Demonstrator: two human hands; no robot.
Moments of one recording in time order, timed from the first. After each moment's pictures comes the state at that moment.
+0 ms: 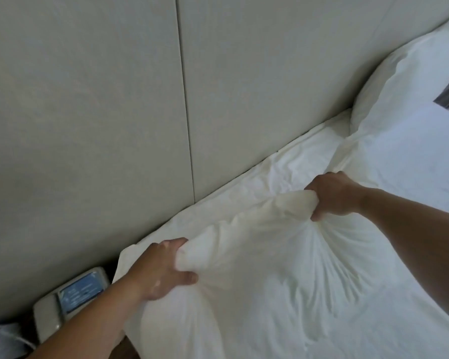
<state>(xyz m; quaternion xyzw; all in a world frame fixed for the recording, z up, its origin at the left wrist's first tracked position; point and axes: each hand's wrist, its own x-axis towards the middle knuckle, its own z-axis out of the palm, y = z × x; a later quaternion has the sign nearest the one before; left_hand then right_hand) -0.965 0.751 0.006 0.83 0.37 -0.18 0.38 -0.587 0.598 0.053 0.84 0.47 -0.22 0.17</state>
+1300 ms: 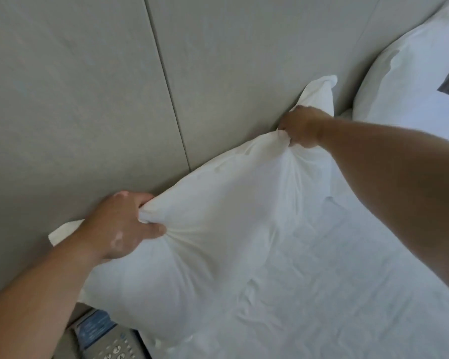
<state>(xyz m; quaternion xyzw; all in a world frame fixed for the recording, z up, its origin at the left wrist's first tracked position) -0.940 0.841 0.125 0.86 0.42 -0.07 0.29 -0.550 0.733 0.116 0.85 0.49 -0.08 0.15</state>
